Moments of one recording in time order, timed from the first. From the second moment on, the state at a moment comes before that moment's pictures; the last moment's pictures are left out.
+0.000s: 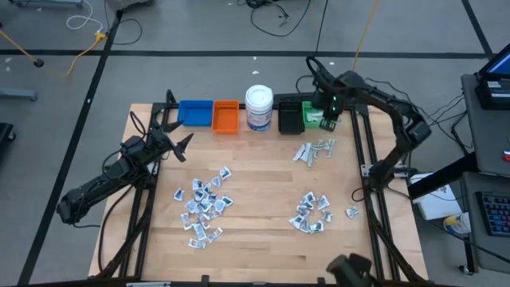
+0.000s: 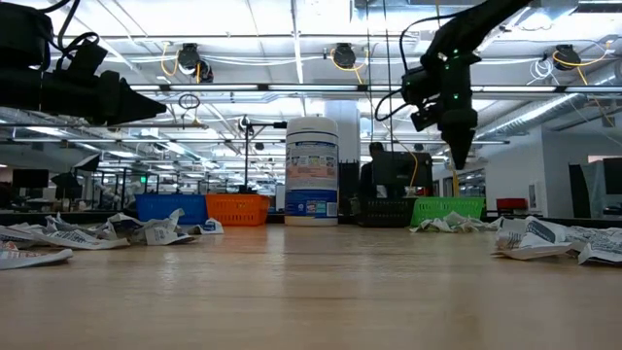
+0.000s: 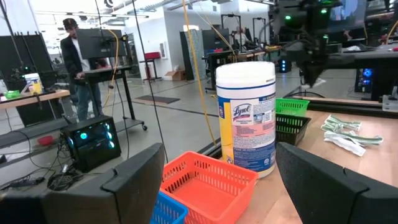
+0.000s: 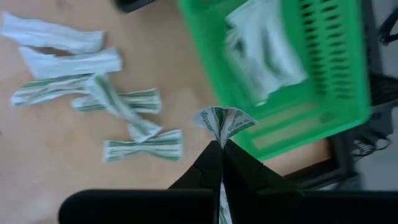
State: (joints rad) left arm 0.62 0.02 0.02 0.07 -0.05 0.13; right arm -0.90 1.66 1.37 -1.22 0.05 -0.50
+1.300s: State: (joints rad) left arm 0.62 0.02 0.02 0.07 -0.05 0.13; right arm -0.97 1.85 1.41 -0.97 0.03 -0.68
